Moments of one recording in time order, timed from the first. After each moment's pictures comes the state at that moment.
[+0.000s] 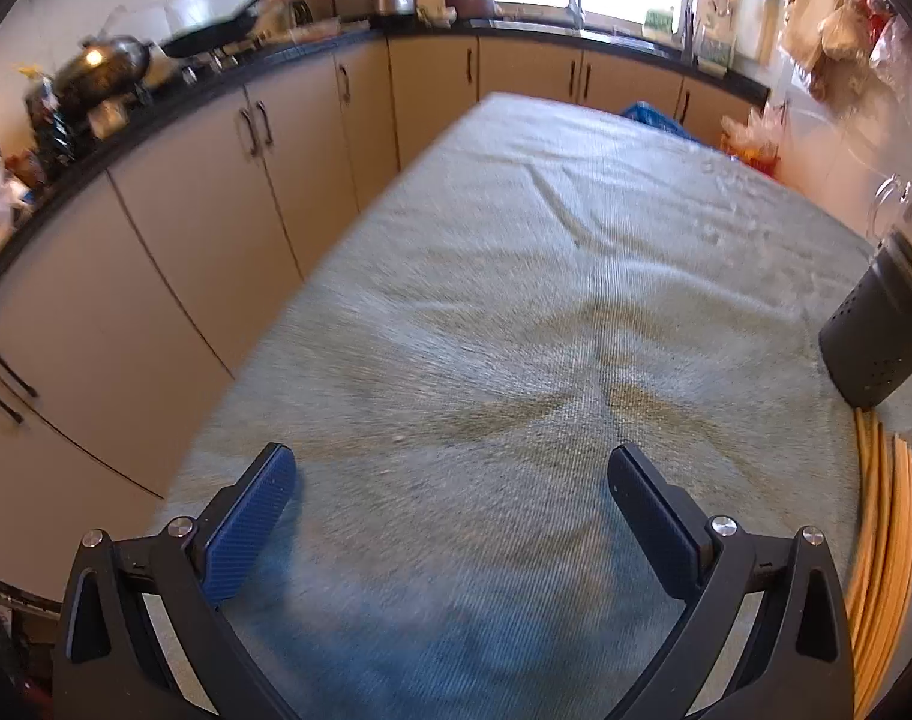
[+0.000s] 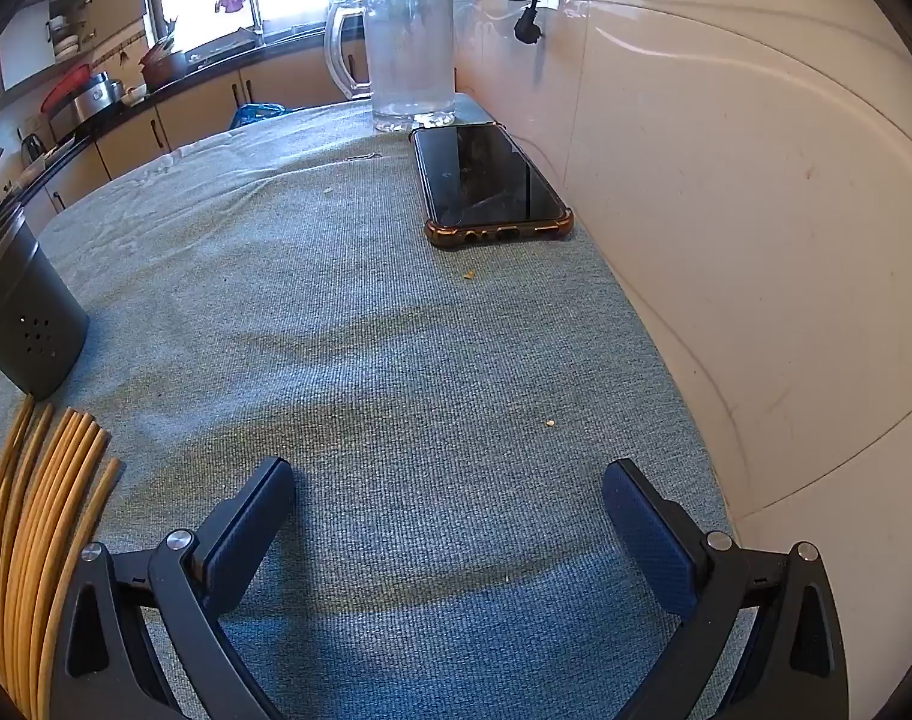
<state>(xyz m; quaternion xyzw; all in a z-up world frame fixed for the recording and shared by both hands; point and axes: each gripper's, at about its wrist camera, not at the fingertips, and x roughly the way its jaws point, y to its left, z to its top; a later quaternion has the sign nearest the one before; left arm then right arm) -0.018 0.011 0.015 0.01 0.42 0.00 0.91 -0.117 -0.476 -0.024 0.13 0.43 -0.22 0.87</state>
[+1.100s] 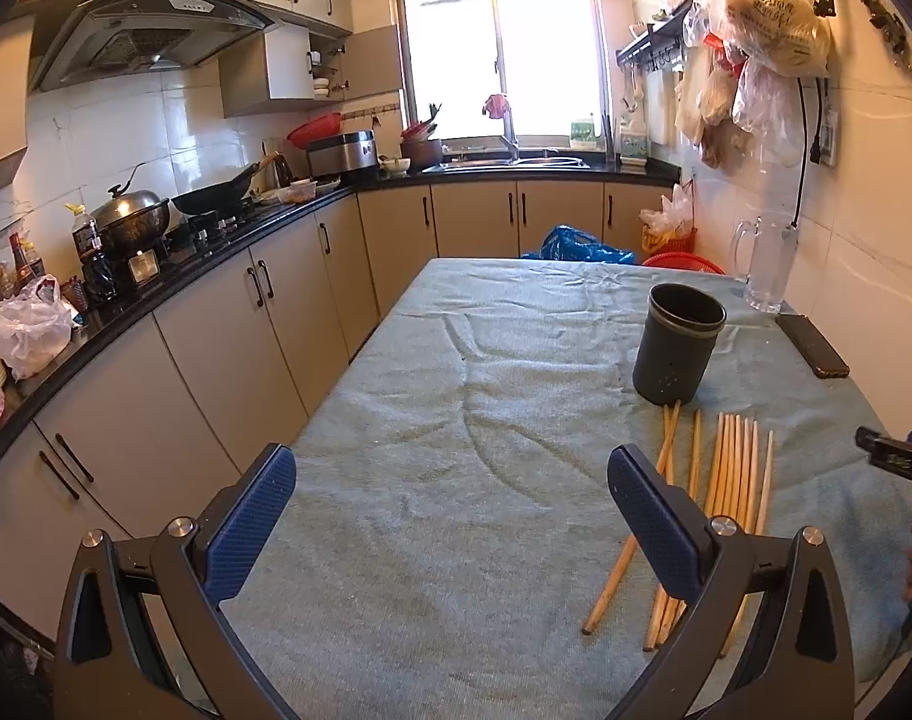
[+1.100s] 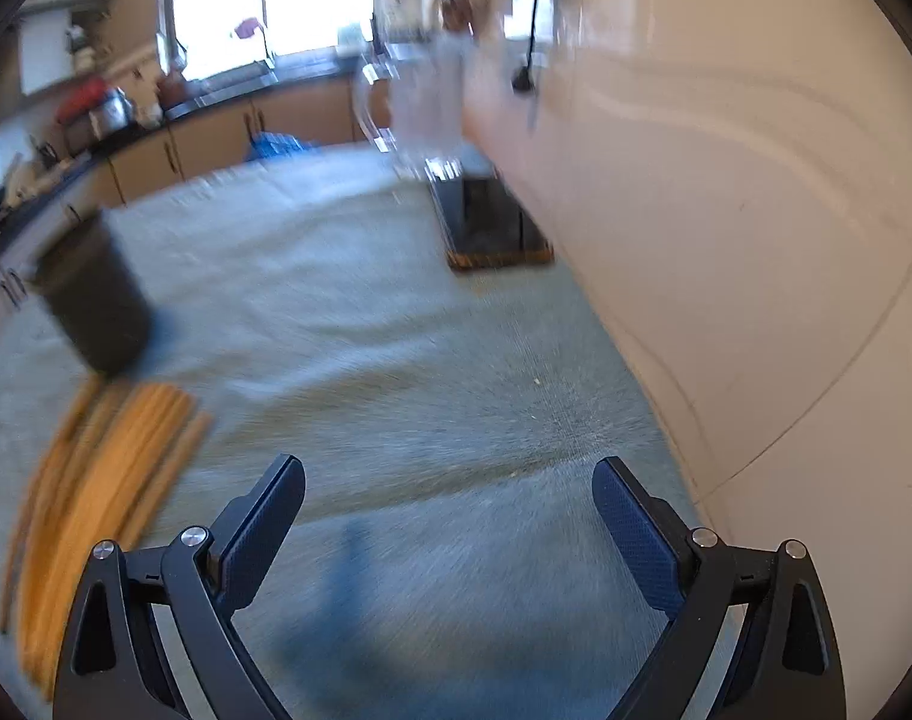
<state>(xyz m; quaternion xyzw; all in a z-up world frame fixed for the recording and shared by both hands) -0.191 -0.042 0.130 0.06 0.27 -0.05 0.96 -0.182 -0.416 0.031 0.11 0.37 -0.23 0.90</state>
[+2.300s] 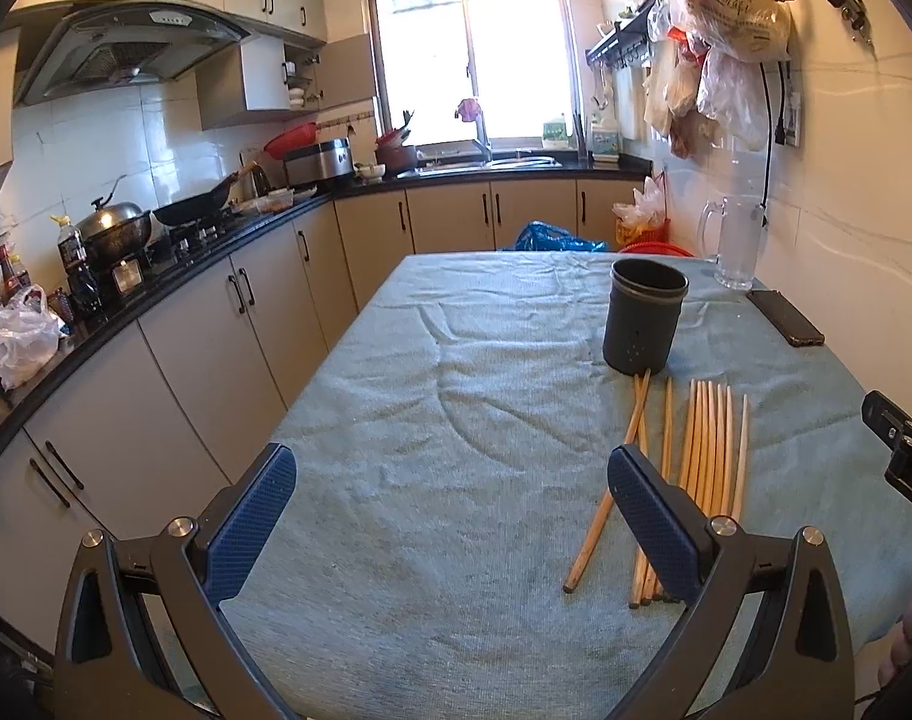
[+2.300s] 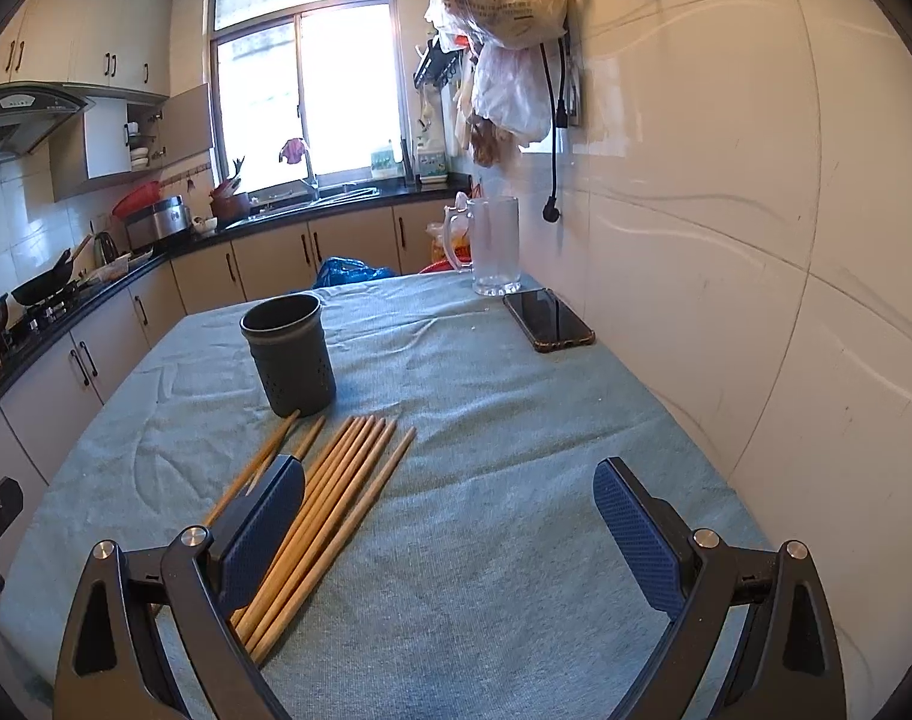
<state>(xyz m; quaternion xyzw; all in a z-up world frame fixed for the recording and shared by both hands) -0.214 -0.047 0.112 0.08 0.27 -0.08 0.96 -0.250 -0.299 0.078 0.11 0.25 -0.23 0.94</state>
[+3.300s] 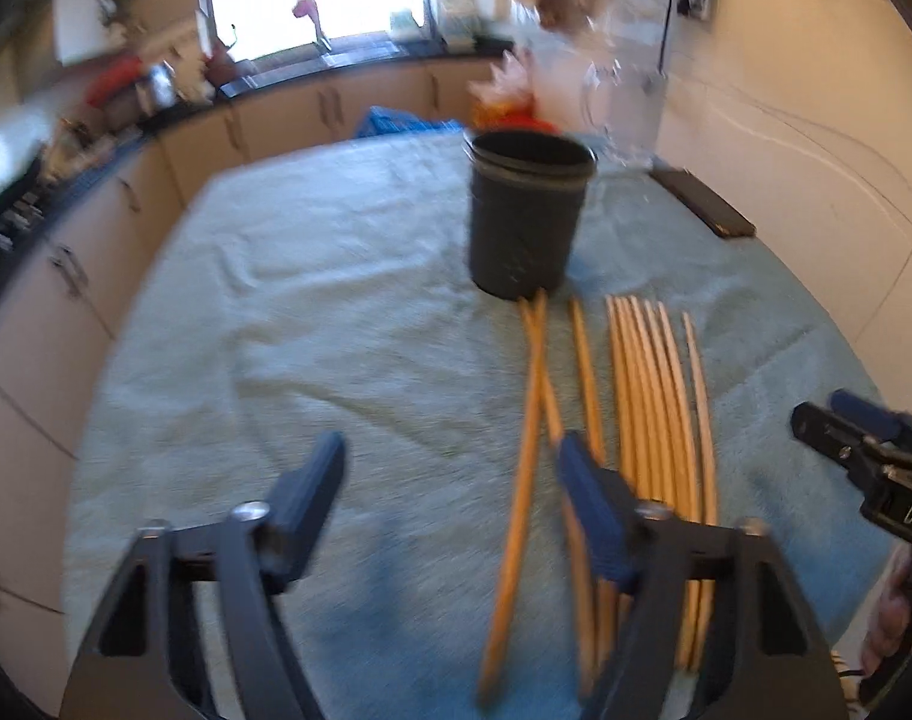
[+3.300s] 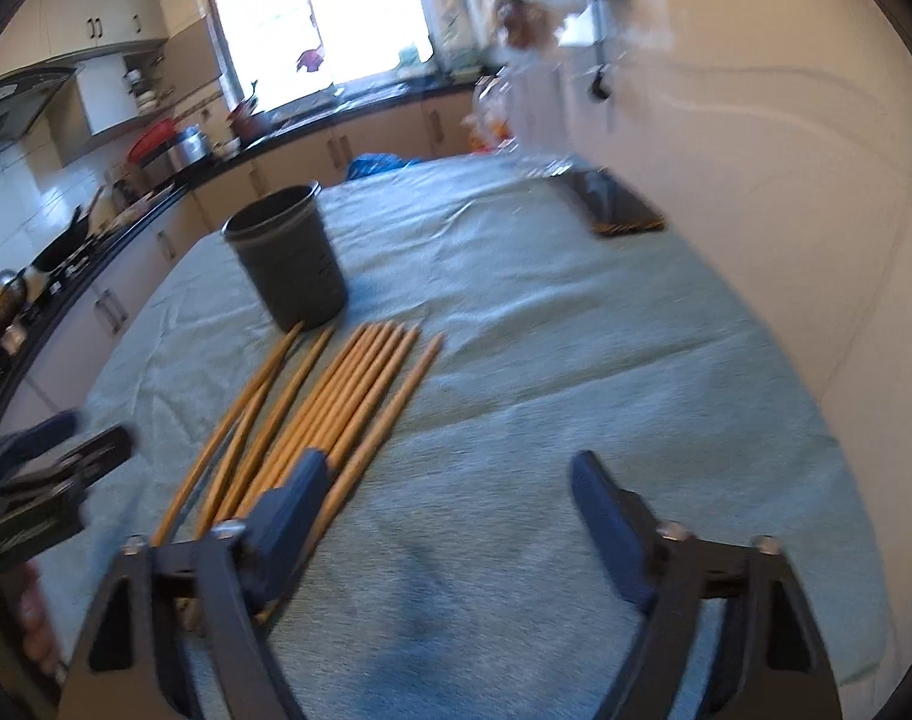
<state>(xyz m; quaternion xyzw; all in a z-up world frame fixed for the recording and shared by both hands) -0.098 -0.130 0.048 0.12 0.41 -0.26 0.86 -0.192 -0.335 0.024 0.19 0.37 -0.12 0.90</state>
